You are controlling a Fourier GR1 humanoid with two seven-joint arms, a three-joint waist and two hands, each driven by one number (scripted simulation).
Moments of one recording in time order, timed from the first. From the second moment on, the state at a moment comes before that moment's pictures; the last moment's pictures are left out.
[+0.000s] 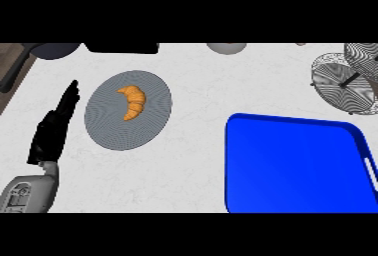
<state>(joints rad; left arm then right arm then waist) -0.19 0.27 0.05 -1.44 -0.16 0.07 0.06 -1.05 -0.75 -0.12 -0.41 0.89 -0.16 -0.10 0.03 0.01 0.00</state>
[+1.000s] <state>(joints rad) -0.19 0.26 0.06 -1.42 -0.17 0.06 0.04 -1.06 -0.78 -0.38 -0.22 0.66 -0.14 -0.24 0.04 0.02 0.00</state>
